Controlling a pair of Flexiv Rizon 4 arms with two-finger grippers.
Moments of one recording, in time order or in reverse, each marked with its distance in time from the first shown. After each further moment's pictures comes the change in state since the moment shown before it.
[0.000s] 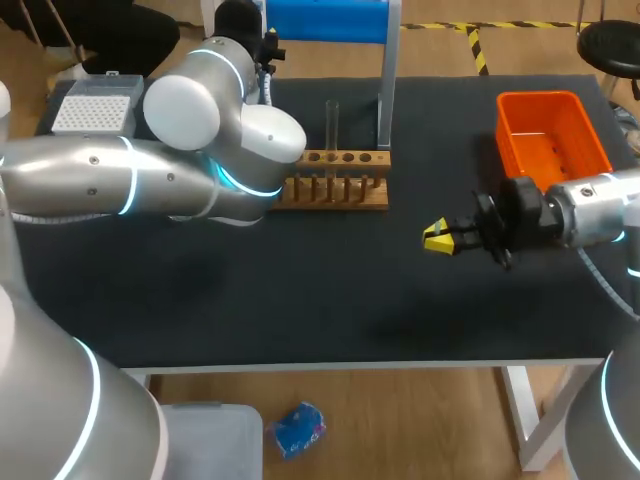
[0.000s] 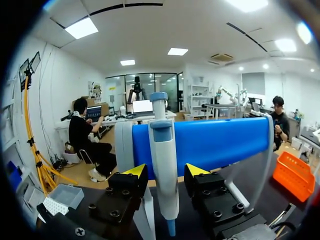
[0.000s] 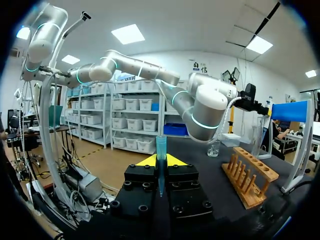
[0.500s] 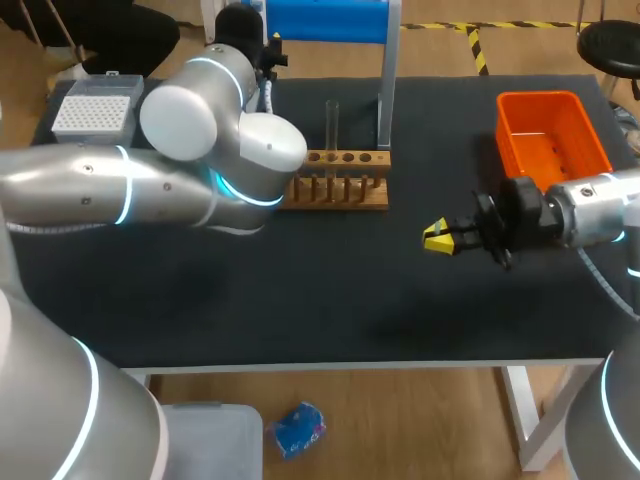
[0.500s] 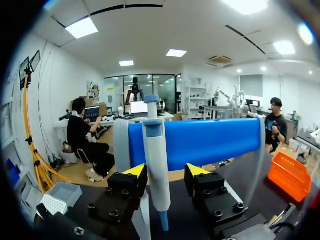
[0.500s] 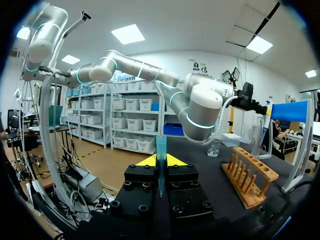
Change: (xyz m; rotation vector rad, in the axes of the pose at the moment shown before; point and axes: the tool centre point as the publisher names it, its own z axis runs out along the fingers) left arm 0.010 0.001 -0.015 0.013 0.022 -0.010; right arm 0.000 0.000 0.000 0.000 0.000 0.000
